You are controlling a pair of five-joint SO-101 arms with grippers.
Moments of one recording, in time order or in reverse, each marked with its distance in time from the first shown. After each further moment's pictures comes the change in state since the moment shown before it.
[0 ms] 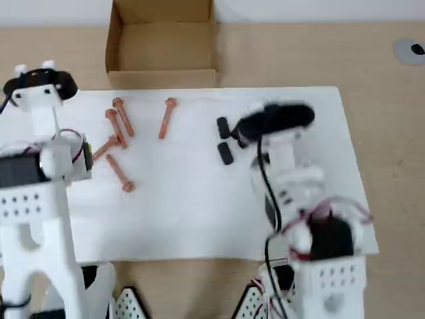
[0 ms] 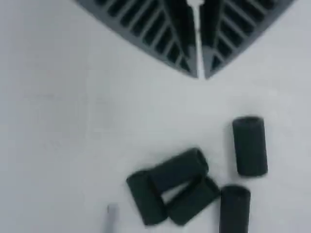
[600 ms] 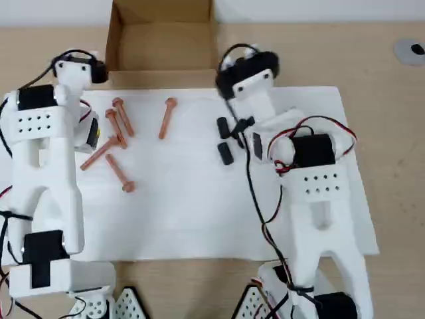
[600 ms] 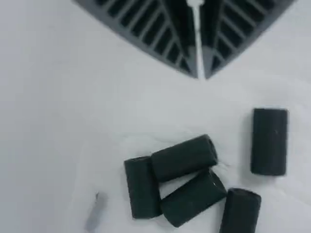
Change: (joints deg) left arm 0.0 31.9 -17.9 1.6 -22.4; right arm 0.1 30.8 -18.2 0.0 12.8
